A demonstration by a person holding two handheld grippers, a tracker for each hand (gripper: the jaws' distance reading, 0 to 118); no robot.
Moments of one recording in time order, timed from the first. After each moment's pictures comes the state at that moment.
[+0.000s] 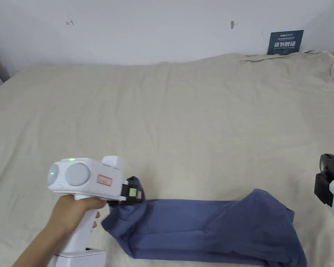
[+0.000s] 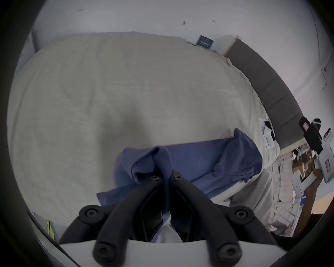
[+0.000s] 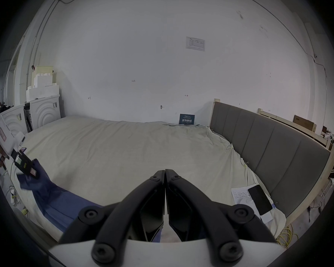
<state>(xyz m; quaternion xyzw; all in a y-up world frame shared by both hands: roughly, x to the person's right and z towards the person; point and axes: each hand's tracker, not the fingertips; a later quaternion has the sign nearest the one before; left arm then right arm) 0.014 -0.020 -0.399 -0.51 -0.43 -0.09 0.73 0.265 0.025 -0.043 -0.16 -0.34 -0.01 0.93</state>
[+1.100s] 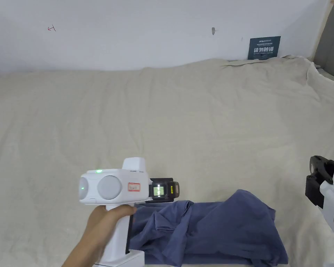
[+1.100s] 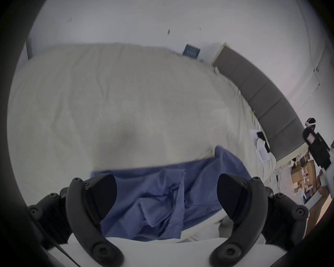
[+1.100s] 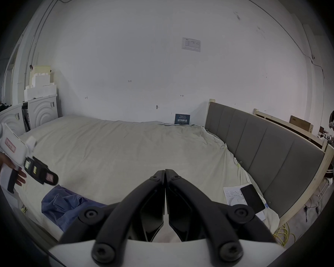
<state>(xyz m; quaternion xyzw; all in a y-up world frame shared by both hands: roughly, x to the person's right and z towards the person) 0.051 -0.027 -0.359 -0.43 -0.45 -0.04 0.78 0.267 0.032 -0.026 -0.16 -0.35 0.00 0.92</state>
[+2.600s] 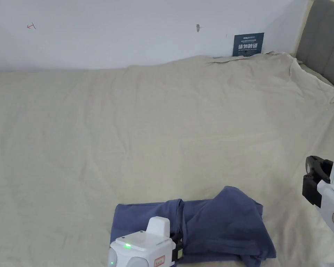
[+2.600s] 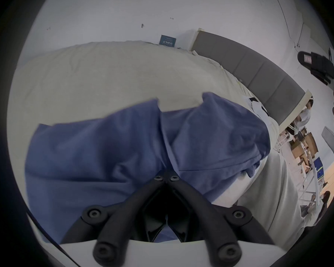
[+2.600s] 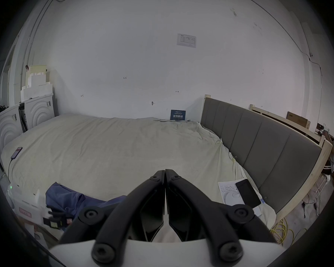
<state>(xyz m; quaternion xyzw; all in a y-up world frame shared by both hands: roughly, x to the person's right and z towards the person) 0.067 -0.169 -0.259 -0.42 -0.52 -0.09 0.74 0.274 0.030 -0.012 -0.18 -0.36 -0.01 0.92</state>
